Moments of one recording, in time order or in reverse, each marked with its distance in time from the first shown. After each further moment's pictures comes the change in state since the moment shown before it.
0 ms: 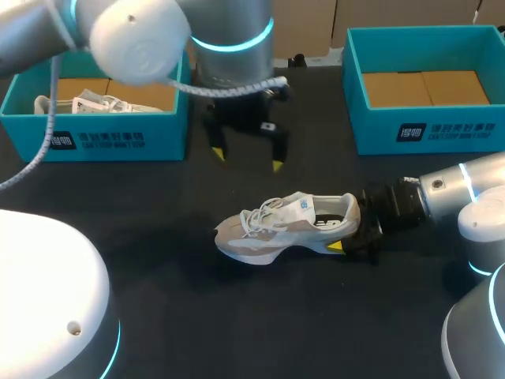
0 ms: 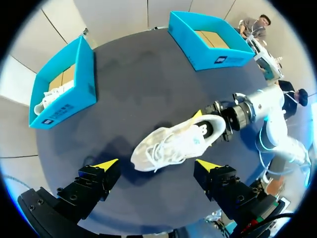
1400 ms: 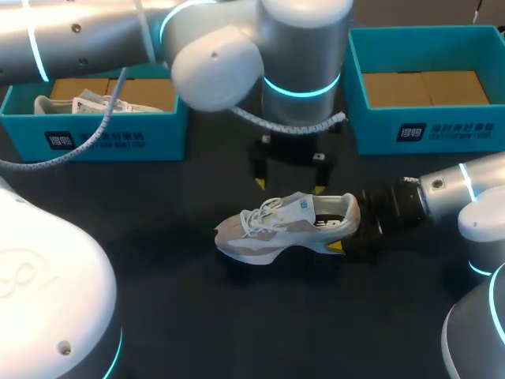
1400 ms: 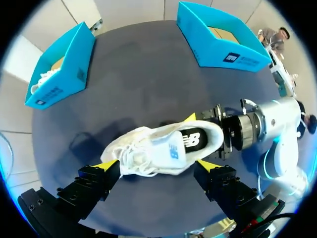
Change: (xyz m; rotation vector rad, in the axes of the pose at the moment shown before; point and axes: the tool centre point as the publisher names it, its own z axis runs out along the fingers) left arm 0.066 -0.002 0.060 -0.012 -0.051 -0.174; right arm 0.000 0.000 0.000 0.000 0.000 0.000
